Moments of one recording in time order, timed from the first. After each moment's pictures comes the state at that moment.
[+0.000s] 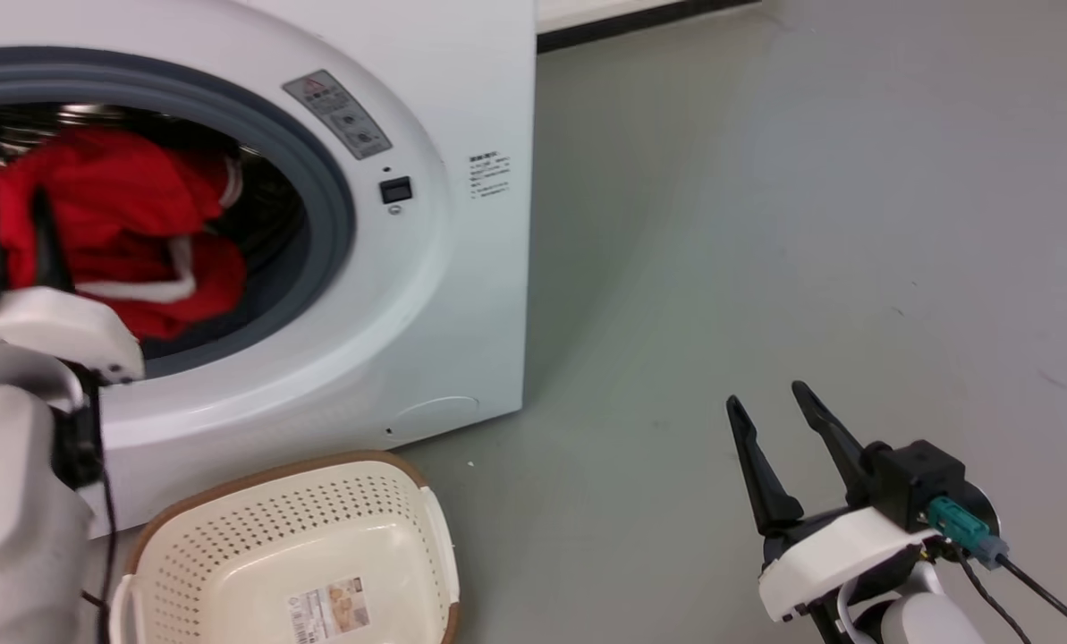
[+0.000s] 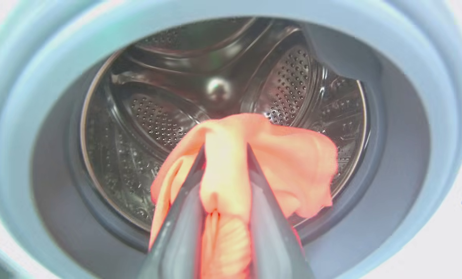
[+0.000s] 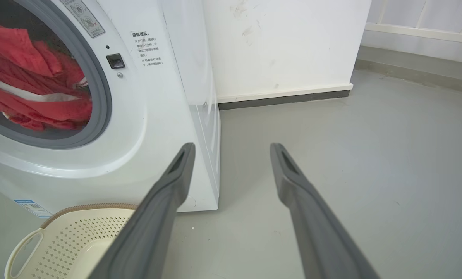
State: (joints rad) left arm -0.62 0.48 -0.13 0.63 -0.39 0.12 -0.26; right arm -0.11 -0.05 0.18 0.15 0.17 0.13 -0.13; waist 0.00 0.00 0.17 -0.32
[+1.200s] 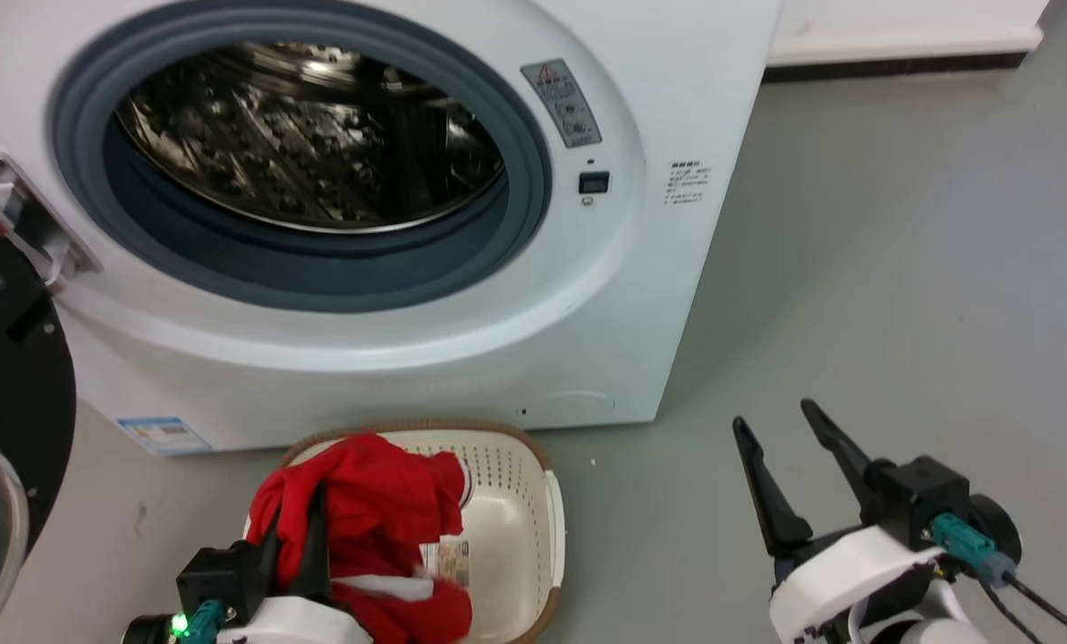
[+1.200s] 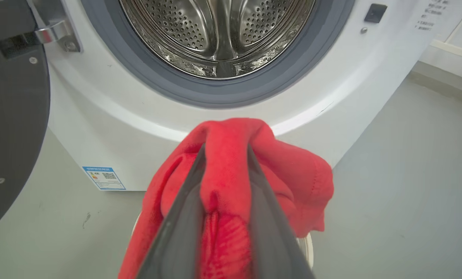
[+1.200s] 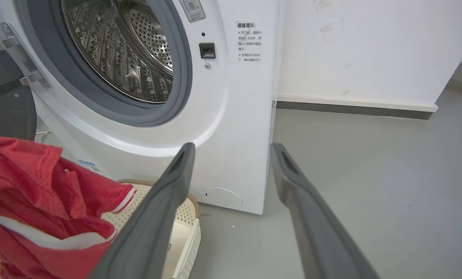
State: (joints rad) left arm 0.03 0.27 -0.27 0.13 -0.40 0.18 -0.24; right arm -0.01 -0.05 0.17 0.00 0.10 0.13 -0.02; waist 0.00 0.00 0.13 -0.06
